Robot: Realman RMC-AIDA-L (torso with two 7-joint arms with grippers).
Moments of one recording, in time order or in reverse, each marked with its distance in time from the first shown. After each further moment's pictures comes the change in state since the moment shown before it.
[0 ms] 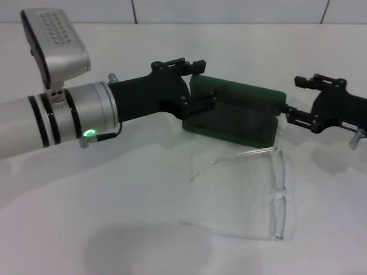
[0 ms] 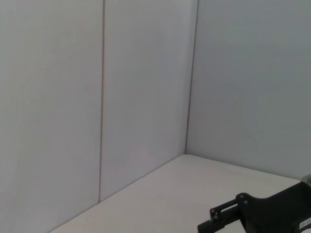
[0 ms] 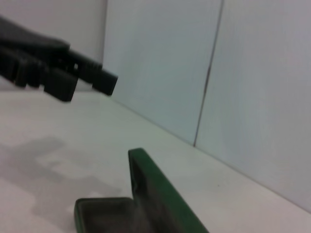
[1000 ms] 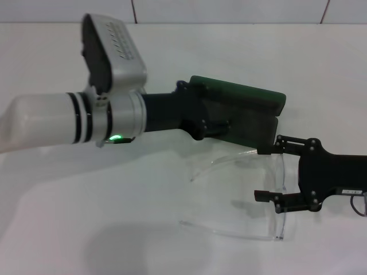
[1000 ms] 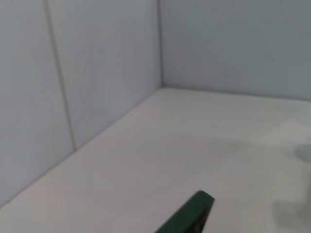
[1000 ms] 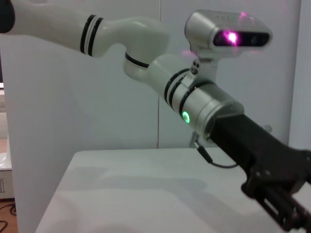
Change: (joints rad) left arm -0.085 0.001 0.111 0.013 0.209 -0.116 -0.091; right arm 0.044 -0.094 -0.248 0.175 0.056 -0.486 -0.043
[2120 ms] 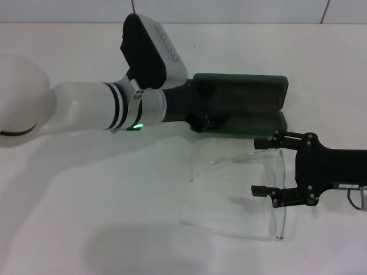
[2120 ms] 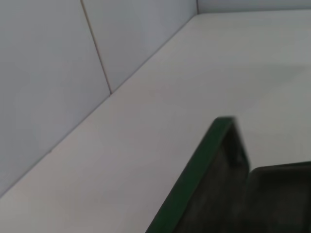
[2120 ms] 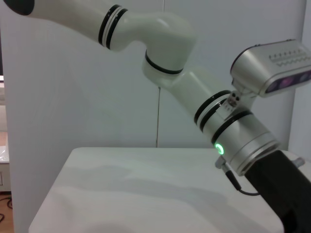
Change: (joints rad) left arm -0.210 -0.010 0.136 -0.228 0.040 -0.300 -0.018; right arm 0.018 0.000 0.000 -0.005 0.000 0.013 -0.016
